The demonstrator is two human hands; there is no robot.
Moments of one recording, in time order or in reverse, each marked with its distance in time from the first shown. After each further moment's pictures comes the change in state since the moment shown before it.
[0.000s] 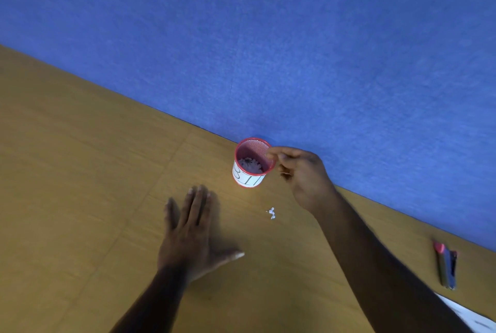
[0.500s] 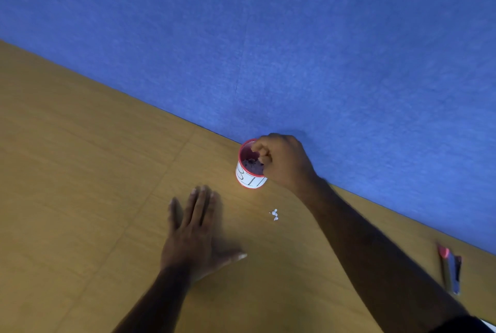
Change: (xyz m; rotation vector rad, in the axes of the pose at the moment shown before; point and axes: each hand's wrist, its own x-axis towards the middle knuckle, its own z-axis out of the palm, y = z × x) left_hand 0.000 0.000 -0.001 -0.008 0.001 -0.011; right_hand 0.009 -0.030 0.036 -1.085 -0.100 -0.552
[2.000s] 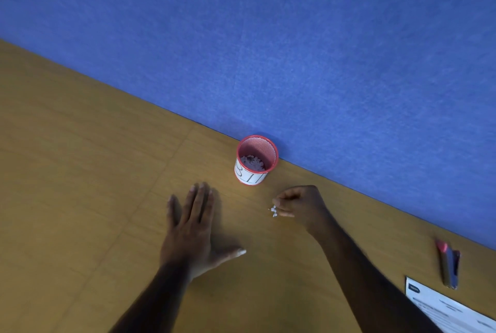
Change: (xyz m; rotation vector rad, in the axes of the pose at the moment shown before) left_hand -0.001 0.001 -0.002 0.023 -0.027 0.007; right_hand -0.077 0.079 0.050 0.726 -0.037 0.703
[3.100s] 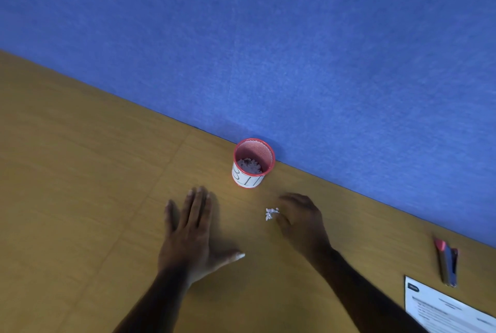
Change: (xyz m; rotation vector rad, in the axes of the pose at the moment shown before) left_hand 0.001 0.001 0.000 -0.008 0.014 -0.002; right_hand -0.008 0.048 0.003 -0.691 0.308 -0.818
